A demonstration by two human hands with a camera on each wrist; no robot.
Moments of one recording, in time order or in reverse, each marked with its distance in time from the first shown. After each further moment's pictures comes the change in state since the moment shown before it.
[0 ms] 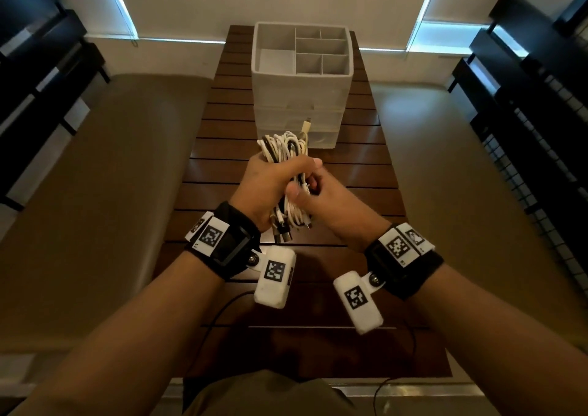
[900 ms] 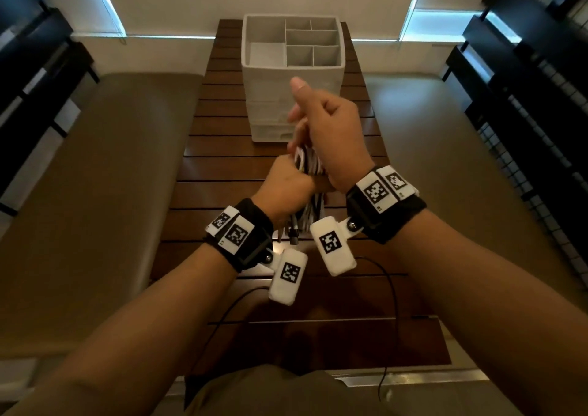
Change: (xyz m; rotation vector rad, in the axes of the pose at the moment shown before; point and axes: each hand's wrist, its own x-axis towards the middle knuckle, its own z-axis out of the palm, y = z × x) left_hand 0.009 -0.013 0.021 0.311 -0.128 0.024; right_hand 0.042 -0.051 -0.006 -0.029 0.413 -0.305
